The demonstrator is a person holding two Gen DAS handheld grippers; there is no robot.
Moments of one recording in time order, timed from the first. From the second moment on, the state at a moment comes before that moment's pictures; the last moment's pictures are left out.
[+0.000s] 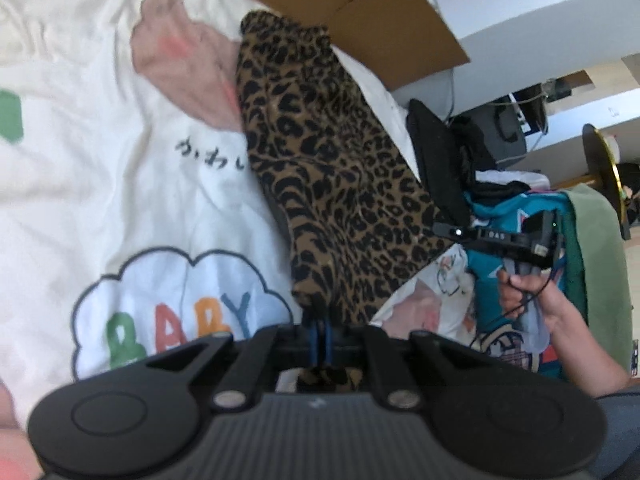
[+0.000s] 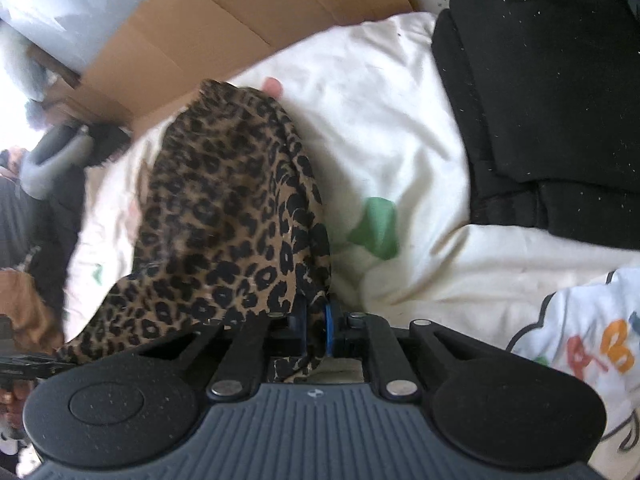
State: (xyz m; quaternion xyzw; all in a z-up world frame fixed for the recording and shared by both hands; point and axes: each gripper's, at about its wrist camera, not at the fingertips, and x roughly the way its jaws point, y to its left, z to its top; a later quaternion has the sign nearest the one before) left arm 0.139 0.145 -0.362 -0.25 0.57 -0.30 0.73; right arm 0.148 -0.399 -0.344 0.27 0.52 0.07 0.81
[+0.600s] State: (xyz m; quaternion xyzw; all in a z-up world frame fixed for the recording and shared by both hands) left arm 0.142 0.204 -0.362 -0.21 0.59 -0.23 0.75; right arm 0.116 -0.348 -0.359 0.35 0.55 0.11 0.75
